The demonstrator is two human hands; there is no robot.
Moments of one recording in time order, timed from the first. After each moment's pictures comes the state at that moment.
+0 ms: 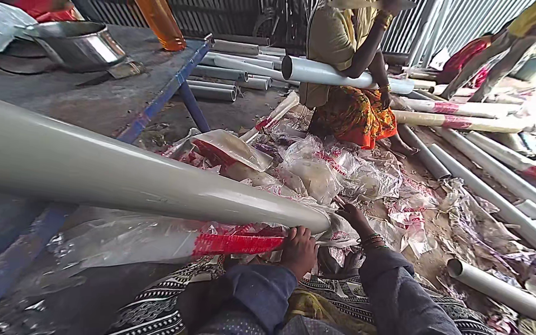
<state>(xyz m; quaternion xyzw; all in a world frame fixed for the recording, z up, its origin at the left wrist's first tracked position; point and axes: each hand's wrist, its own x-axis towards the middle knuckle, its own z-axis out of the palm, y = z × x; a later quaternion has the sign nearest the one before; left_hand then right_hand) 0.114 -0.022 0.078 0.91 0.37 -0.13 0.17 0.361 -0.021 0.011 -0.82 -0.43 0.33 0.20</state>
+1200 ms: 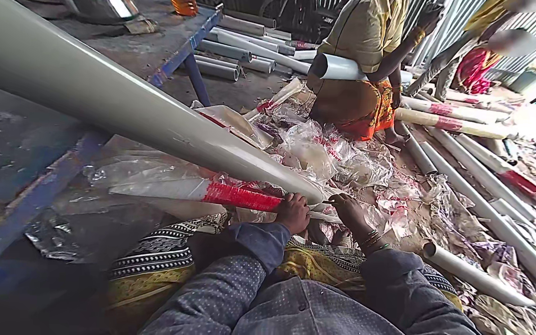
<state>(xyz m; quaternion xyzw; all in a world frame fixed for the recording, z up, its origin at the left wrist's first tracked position) 0.099 -0.021 0.076 0.93 0.32 -0.10 0.17 0.297 -0.090 0.063 -0.78 -0.60 0.17 0.05</state>
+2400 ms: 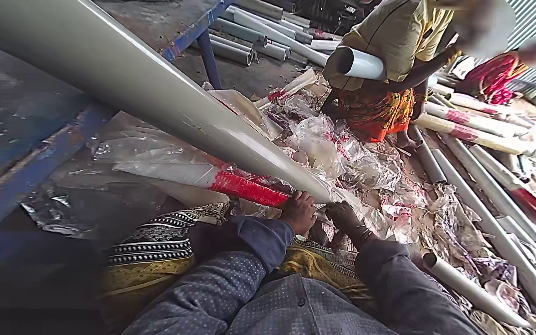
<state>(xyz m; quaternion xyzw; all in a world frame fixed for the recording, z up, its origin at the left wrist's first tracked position) 0.096 -0.016 0.079 0.93 0.30 -0.11 0.18 0.291 -0.064 0.025 -0.64 -0.72 0.16 -0.20</state>
